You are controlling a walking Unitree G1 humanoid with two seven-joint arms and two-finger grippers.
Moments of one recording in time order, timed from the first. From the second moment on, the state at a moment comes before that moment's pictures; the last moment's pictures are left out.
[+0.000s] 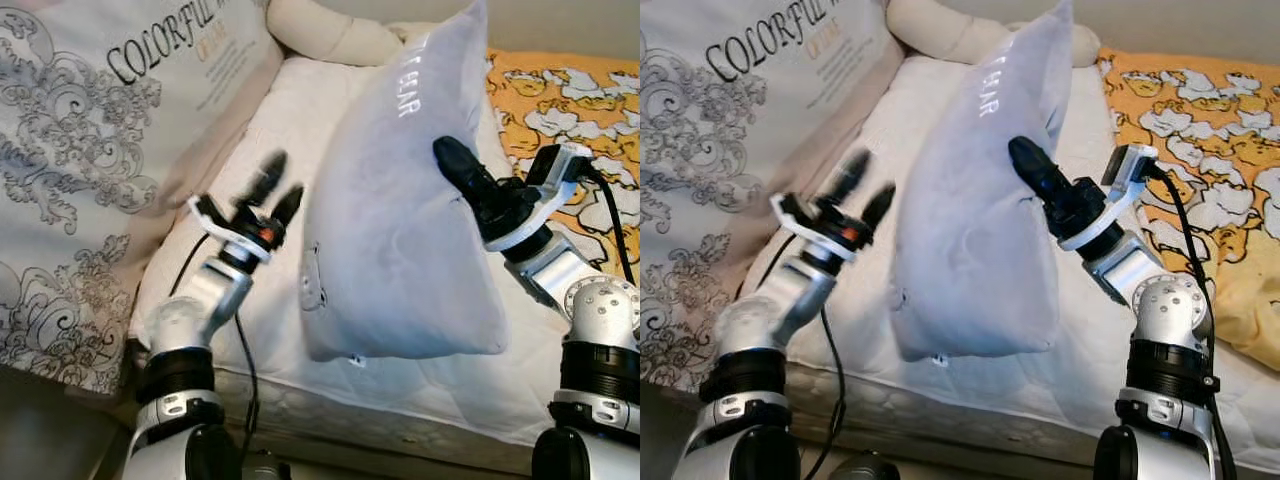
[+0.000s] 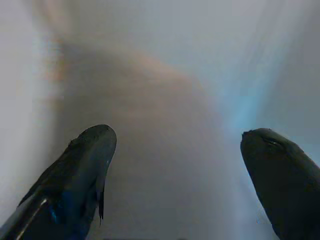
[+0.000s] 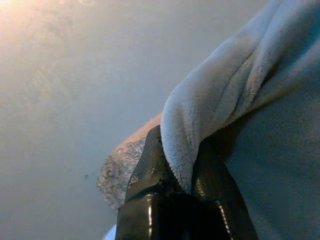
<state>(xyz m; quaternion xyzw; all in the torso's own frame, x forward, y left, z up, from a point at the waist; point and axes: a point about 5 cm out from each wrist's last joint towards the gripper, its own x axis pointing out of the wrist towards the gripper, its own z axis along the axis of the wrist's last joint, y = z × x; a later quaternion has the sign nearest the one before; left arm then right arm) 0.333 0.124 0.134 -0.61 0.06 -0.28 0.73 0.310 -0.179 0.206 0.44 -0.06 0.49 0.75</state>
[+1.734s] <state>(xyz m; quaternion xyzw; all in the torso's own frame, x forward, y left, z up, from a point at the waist) 0.288 0.179 0.170 0.09 0.01 -0.10 0.99 0.294 -0.203 0.151 0.08 0.07 0.08 0.99</state>
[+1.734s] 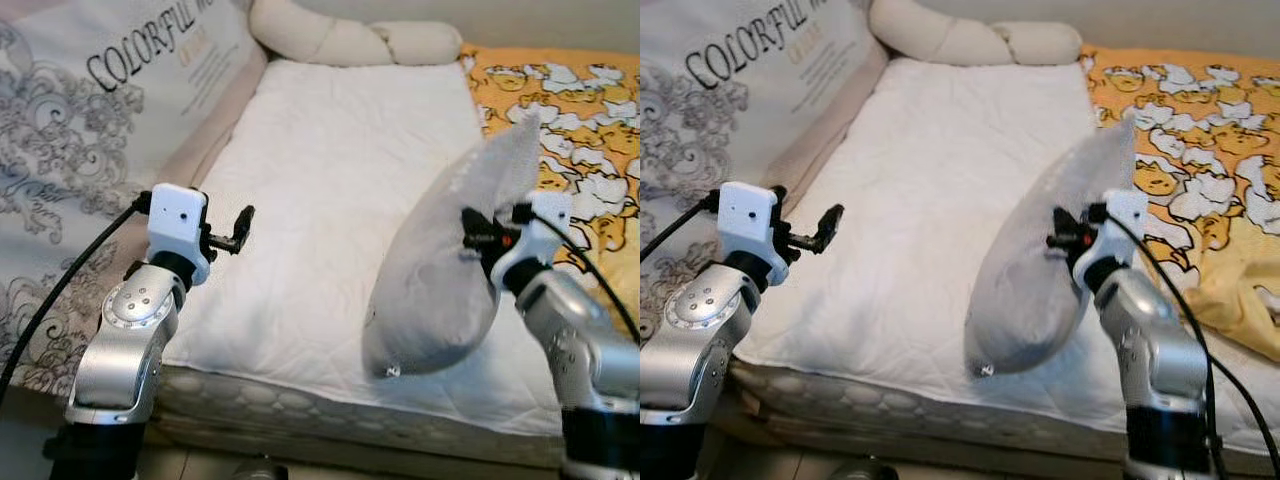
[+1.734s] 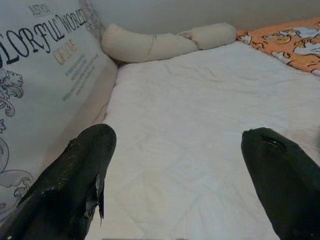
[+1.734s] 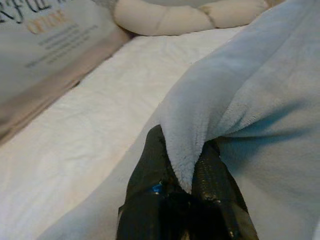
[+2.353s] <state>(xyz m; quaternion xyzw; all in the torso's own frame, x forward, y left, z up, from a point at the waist) 0.284 0.165 0.173 0.10 0.01 -0.10 0.99 0.285 -0.200 0.147 0.07 0.07 0.04 0.99</state>
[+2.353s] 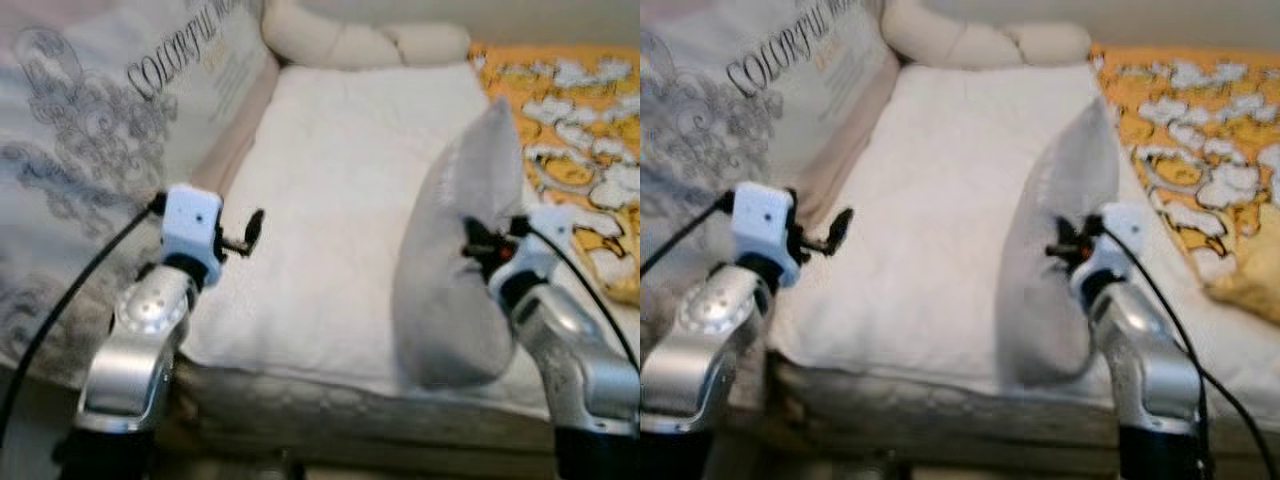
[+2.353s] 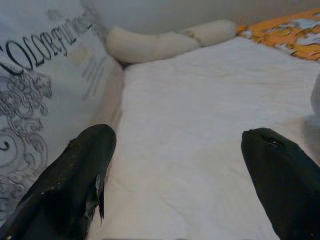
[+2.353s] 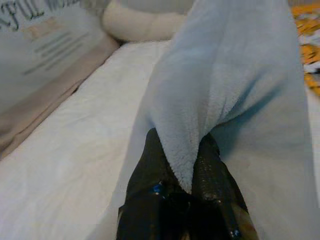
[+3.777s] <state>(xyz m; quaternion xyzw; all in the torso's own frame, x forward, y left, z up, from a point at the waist) 0.276 0.152 0.173 0.08 0.01 -0.11 0.99 0.292 -0.207 0.153 0.04 0.07 0.05 1.00</state>
